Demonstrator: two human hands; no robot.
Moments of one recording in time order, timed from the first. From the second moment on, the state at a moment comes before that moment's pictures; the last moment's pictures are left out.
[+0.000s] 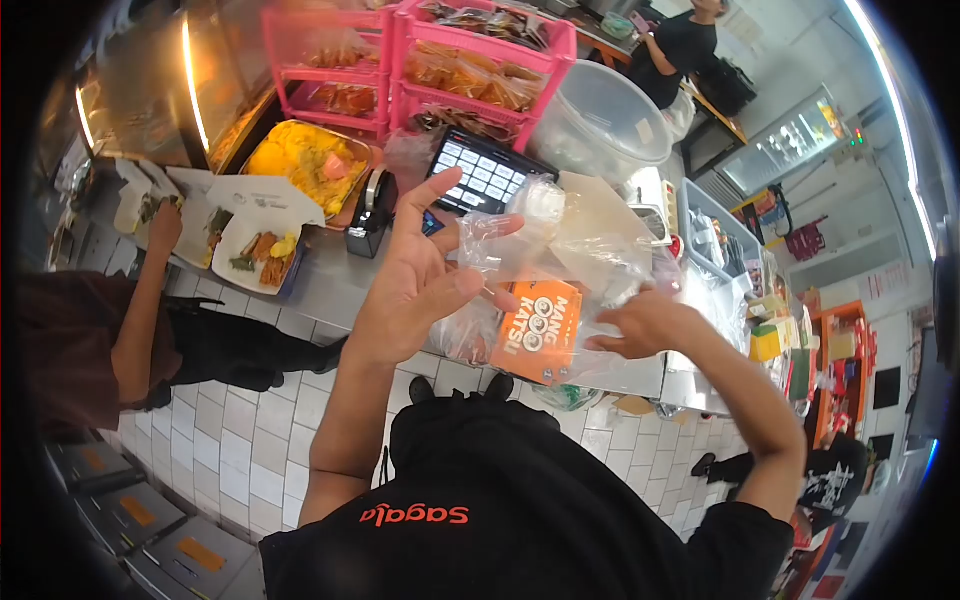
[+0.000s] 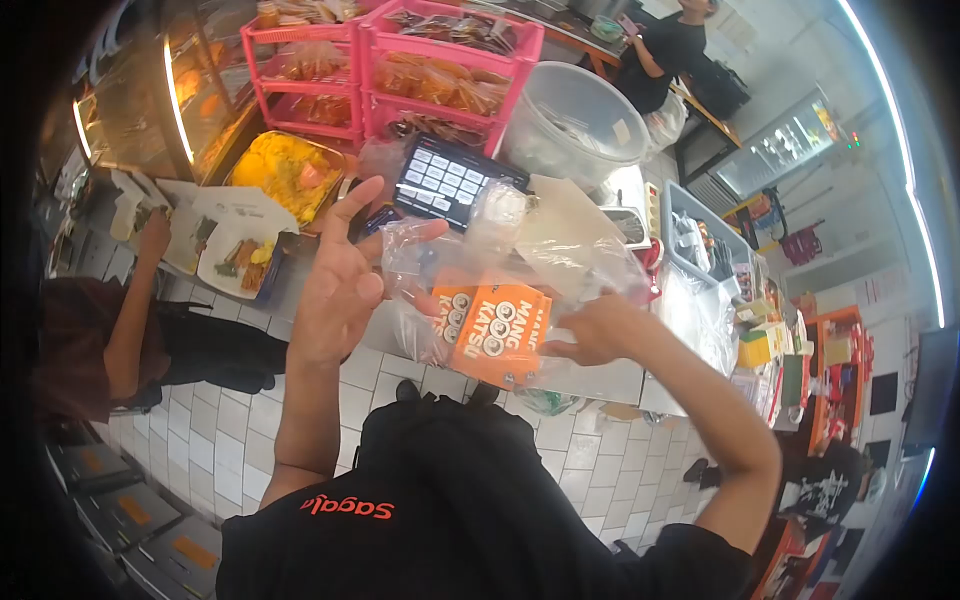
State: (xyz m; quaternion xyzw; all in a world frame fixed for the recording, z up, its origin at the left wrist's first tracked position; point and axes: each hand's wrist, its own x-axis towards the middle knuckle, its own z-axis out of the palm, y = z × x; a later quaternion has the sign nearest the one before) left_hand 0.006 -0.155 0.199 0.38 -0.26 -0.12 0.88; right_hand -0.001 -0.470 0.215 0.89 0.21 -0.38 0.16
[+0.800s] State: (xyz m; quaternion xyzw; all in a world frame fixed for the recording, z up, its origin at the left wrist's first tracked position) left_hand 0.010 -0.153 0.117 0.83 -0.35 -0.03 0.44; right_hand -0.062 -0.547 0.066 0.86 0.20 -0.16 -0.45
